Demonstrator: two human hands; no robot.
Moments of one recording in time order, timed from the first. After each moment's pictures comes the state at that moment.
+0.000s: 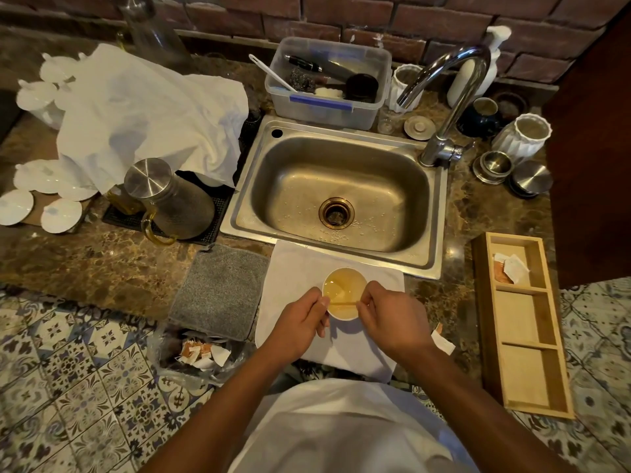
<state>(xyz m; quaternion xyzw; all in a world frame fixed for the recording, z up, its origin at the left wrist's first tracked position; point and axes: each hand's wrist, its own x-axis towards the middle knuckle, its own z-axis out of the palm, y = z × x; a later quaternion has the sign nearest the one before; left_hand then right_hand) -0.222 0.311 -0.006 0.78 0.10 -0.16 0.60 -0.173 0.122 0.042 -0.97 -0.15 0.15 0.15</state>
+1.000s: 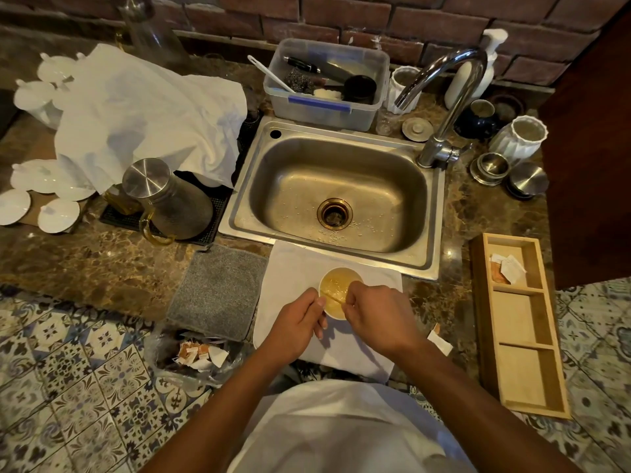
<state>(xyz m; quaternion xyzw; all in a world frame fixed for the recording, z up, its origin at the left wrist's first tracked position) -0.224 0.312 -0.007 0.77 0.10 -0.15 0.62 -0.166 0.137 0.050 -0.96 -0.21 0.17 0.11</state>
